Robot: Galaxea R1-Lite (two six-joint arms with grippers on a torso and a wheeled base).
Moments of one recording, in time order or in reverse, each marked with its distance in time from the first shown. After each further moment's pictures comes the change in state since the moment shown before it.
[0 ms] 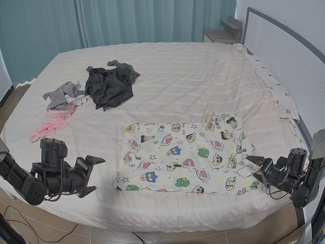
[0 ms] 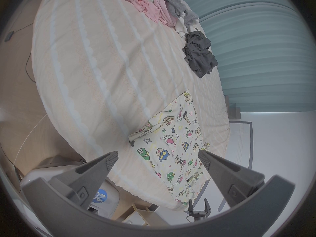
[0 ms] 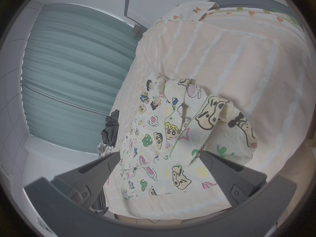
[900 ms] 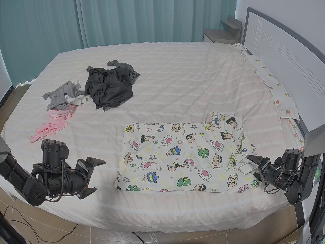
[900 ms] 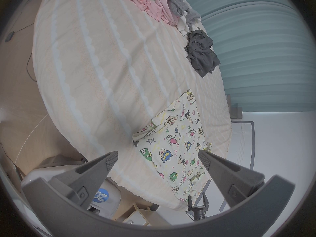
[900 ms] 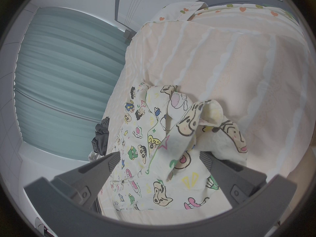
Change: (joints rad) left arm -0.001 0.014 0.004 -0.001 0.000 0.001; right arm -0.054 0.136 -0.102 0.000 -0.036 0.004
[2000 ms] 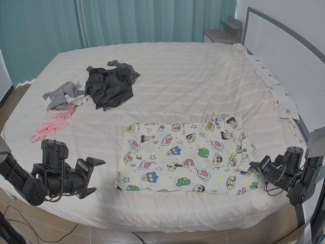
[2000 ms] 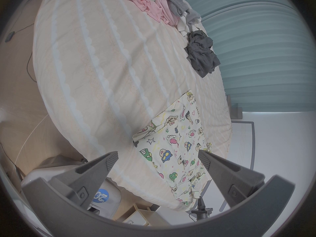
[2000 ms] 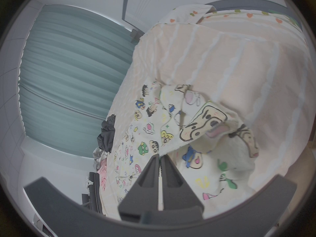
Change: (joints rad) left arm 0.002 0.000 0.000 0.000 0.002 0.002; right arm 0.058 -0.088 0.040 0.011 -0.026 -0.002
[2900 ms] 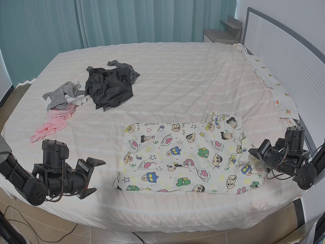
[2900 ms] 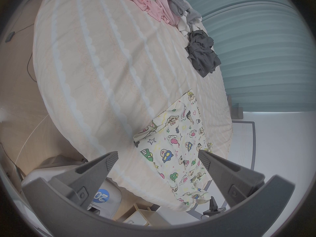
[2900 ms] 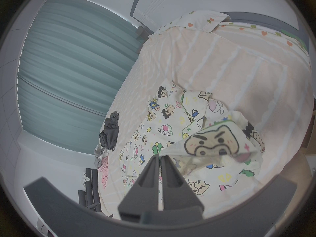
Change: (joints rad) left arm 0.001 0.007 -0.001 0.000 0.000 0.002; right arm 0.088 -0.293 -0.220 0.542 -0.077 -0.023
